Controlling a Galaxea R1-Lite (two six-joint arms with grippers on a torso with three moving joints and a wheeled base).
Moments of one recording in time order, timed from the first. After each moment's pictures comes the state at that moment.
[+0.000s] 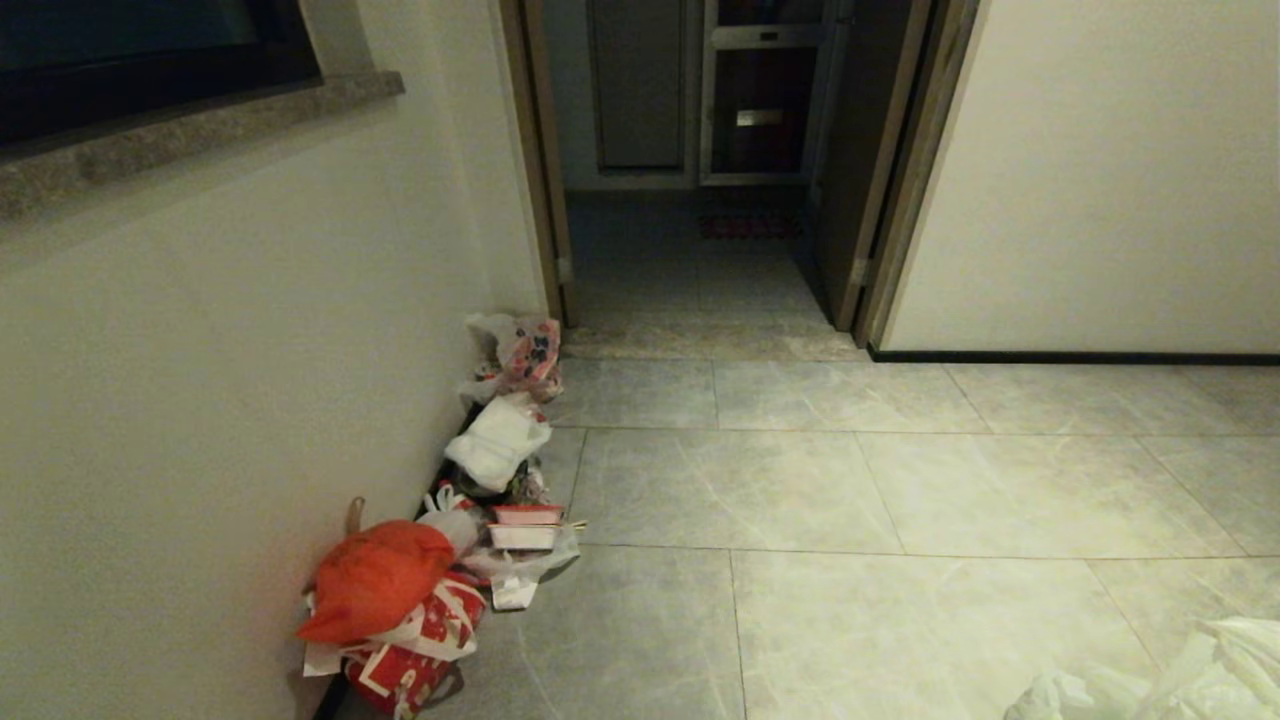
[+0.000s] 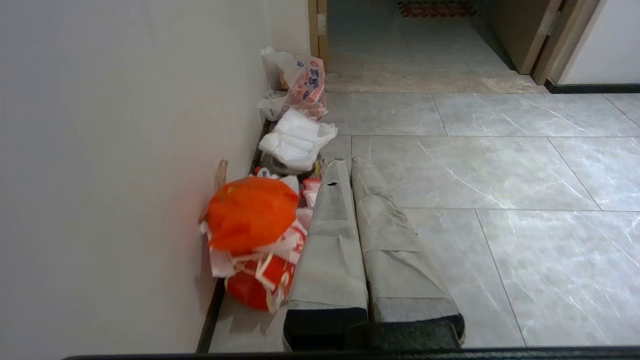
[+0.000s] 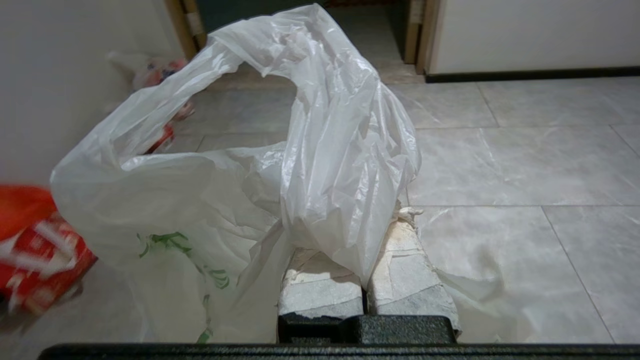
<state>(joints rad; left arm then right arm) 0.00 0.00 0.00 0.00 0.00 -0.01 0.00 0.00 0.00 -0.01 -0.01 0.03</state>
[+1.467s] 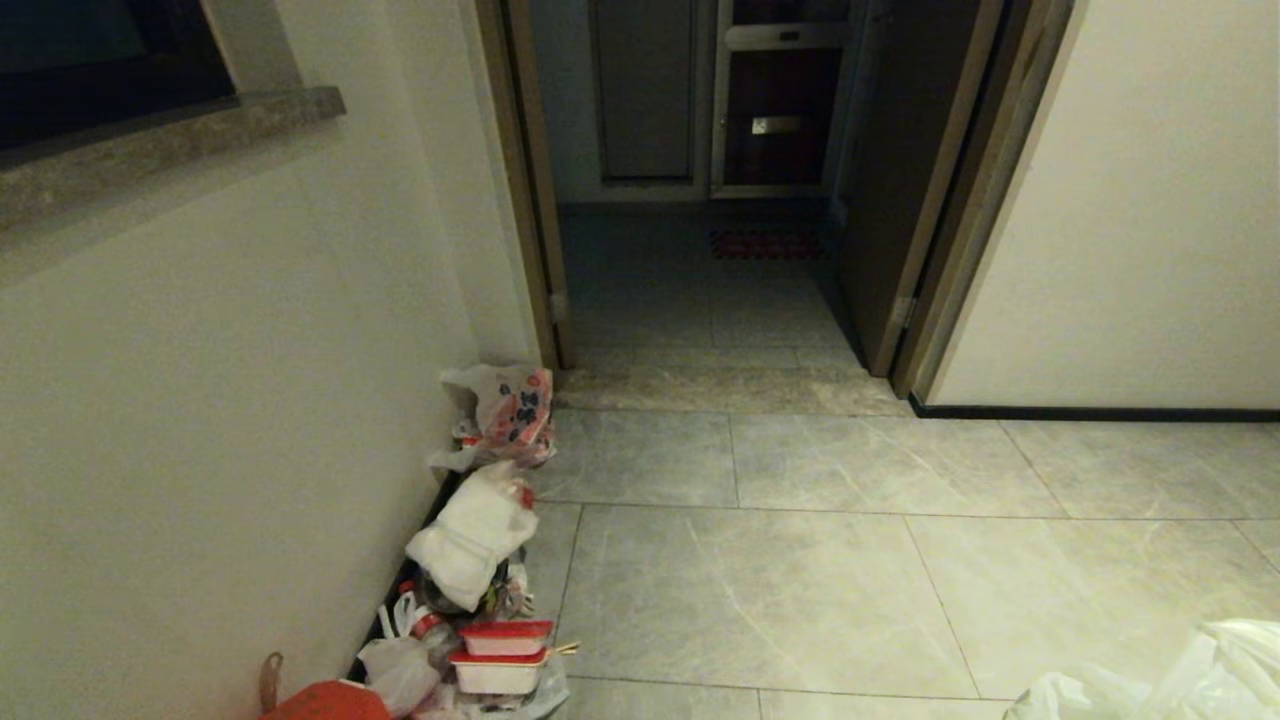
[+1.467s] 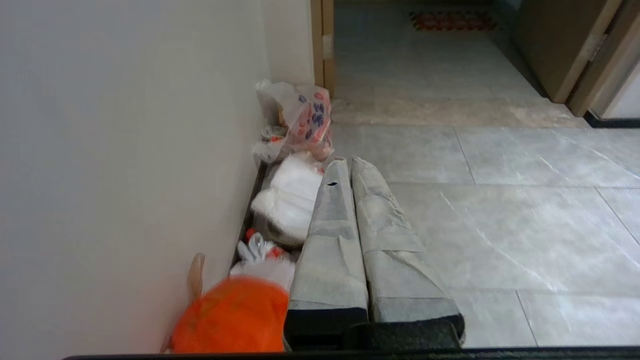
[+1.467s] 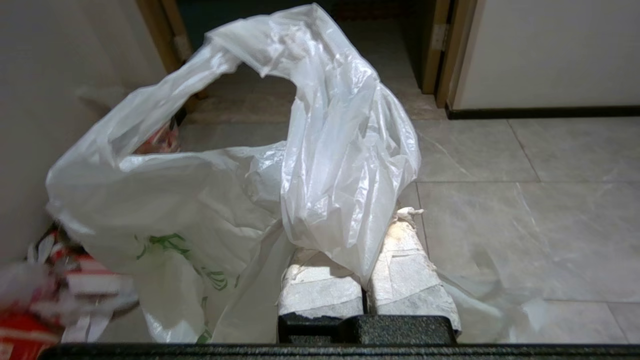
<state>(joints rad) 0.00 0.00 0.00 0.00 0.00 -0.01 0.00 0.00 0.00 -0.01 -0.01 0.03</state>
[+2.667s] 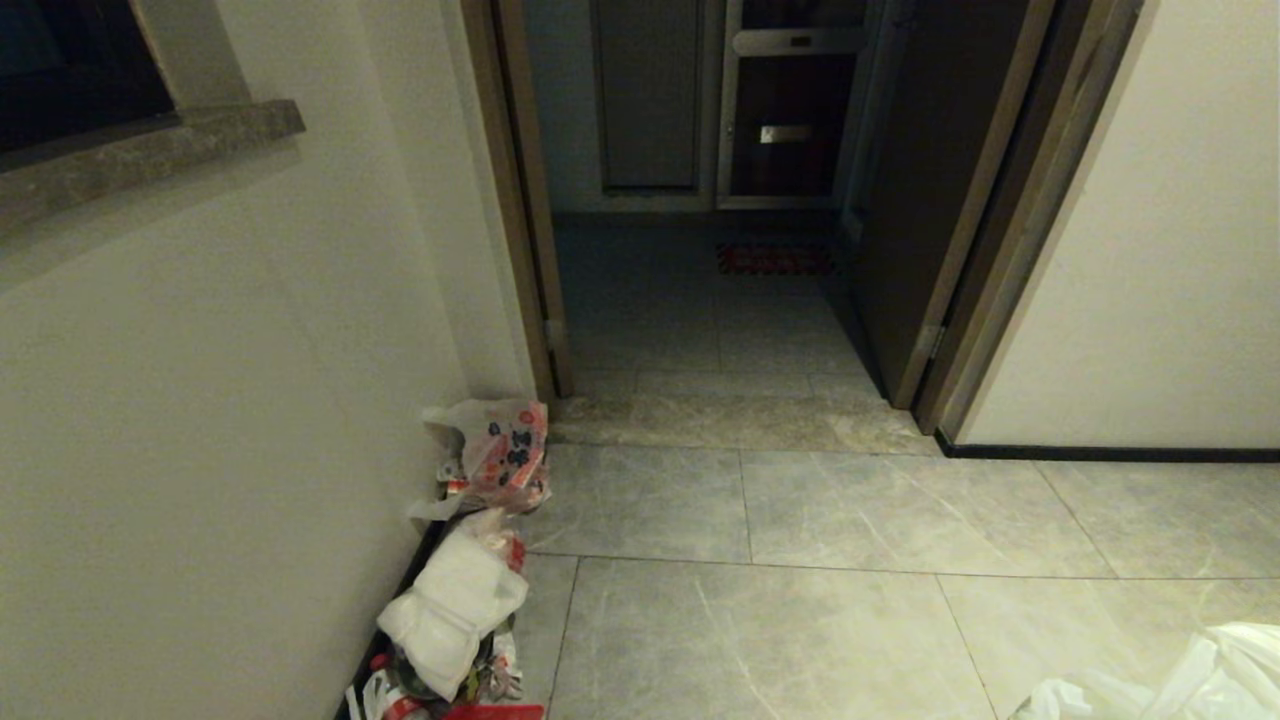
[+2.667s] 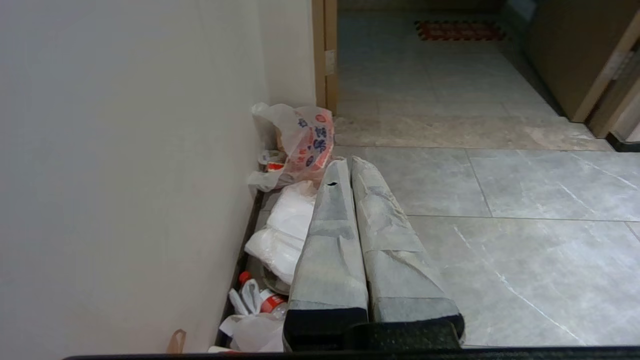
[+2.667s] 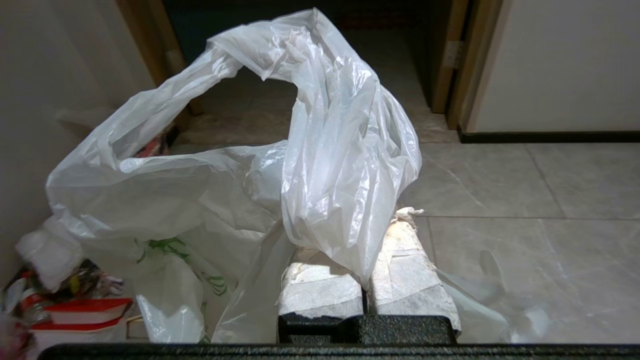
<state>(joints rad) 0.00 0.00 0.00 0.00 0.00 -0.01 0.00 0.00 0.00 -0.01 -0.01 0.03</state>
